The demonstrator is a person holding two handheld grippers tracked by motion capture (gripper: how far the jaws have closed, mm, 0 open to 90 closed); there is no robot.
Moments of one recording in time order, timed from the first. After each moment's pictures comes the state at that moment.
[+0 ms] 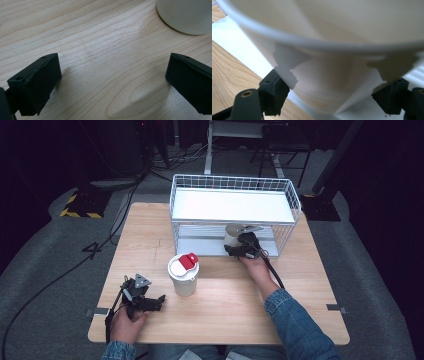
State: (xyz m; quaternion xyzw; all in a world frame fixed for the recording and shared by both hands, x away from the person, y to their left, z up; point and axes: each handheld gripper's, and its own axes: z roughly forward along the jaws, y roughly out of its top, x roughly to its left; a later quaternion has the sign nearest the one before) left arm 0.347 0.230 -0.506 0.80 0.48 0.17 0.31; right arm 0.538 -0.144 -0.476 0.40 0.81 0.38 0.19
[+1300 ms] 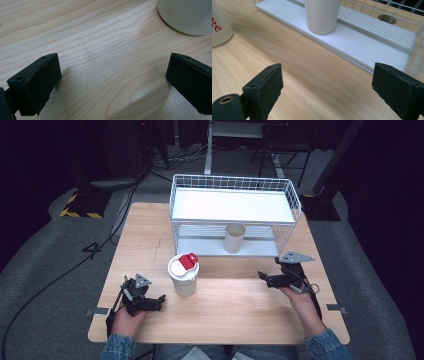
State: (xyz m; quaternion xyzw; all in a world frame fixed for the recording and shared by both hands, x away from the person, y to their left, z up) left arm 0.347 0.230 -0.506 0.80 0.49 0.17 0.31; right arm 0.407 -0.259 -0.445 0.37 0.81 0.41 0.21
